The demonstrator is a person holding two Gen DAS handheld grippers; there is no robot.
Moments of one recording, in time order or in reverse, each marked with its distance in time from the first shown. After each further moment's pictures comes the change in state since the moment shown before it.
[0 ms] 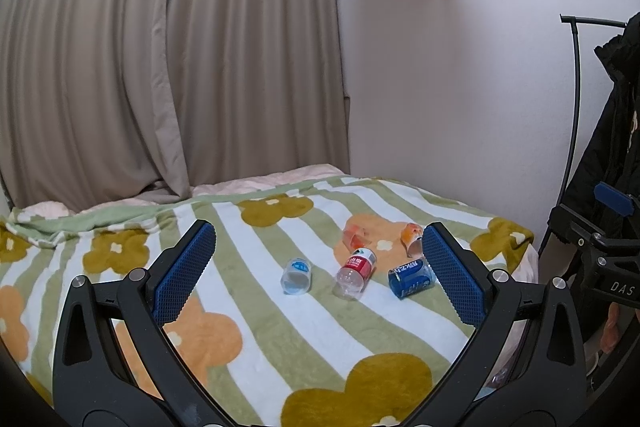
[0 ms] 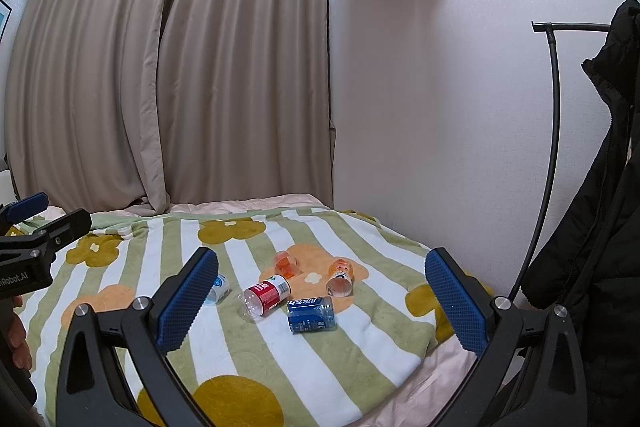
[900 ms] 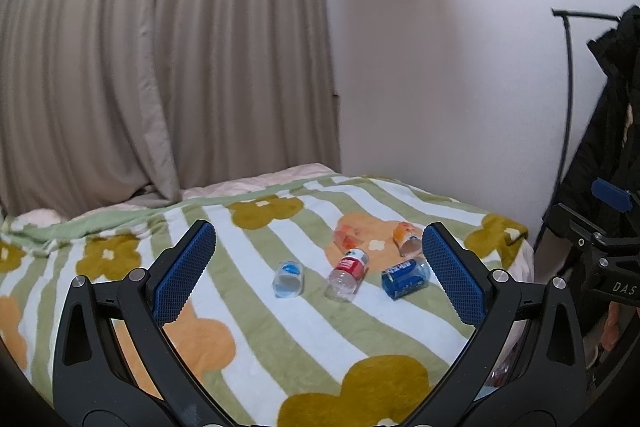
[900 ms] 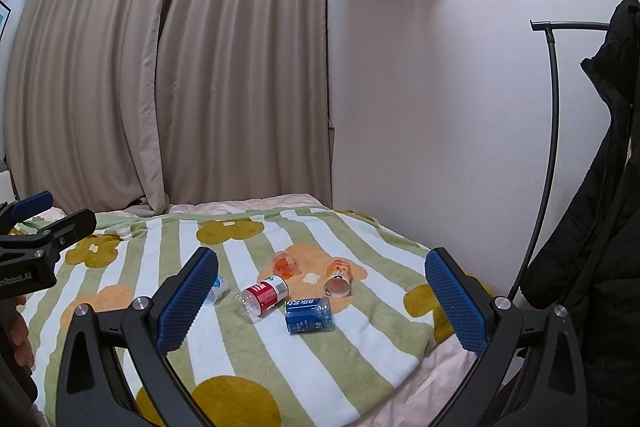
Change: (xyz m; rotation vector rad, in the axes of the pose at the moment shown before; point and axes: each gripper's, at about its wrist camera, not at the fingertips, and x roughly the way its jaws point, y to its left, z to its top) left arm 0.020 -0.012 0.012 0.045 0.022 -0.057; right arm 0.000 0.001 -0.001 0.004 0.007 0.000
